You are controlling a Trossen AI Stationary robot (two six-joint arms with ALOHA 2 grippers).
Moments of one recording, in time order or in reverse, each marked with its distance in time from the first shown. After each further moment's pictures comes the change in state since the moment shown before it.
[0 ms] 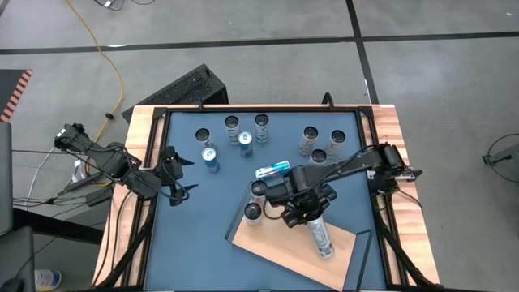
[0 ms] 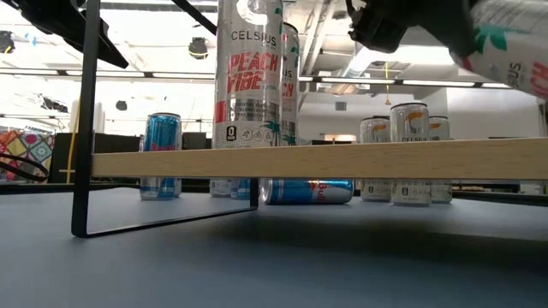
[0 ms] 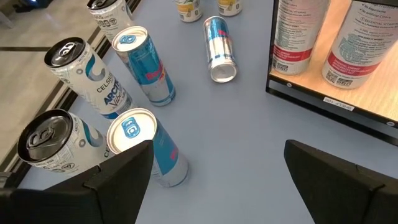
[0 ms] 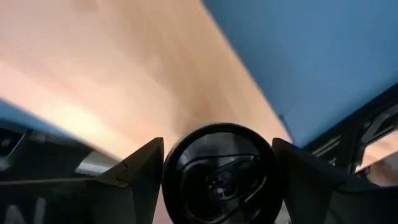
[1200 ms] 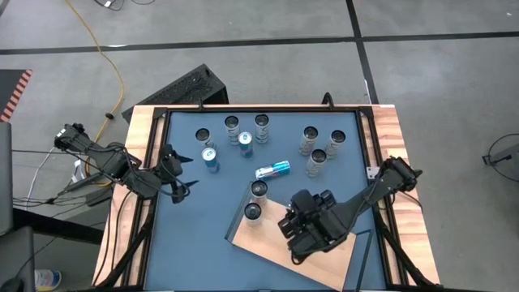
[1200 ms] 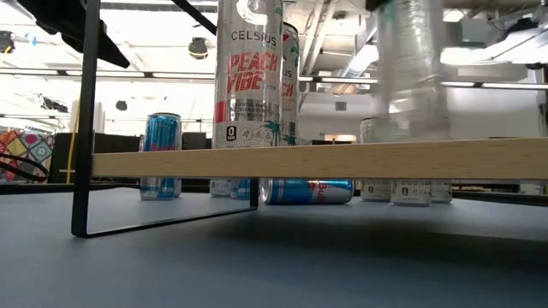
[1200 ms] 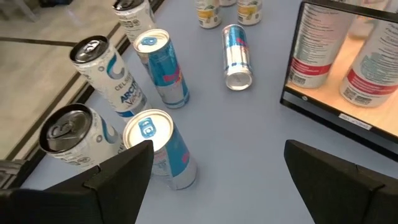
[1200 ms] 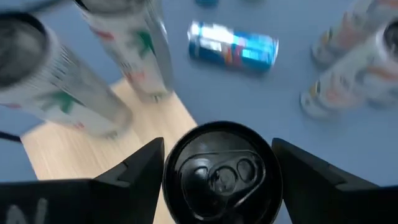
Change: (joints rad) left arm 0.000 0.000 0.000 0.001 -0.071 -0.057; right arm 0.338 -0.012 0.135 0.043 1.050 0.330
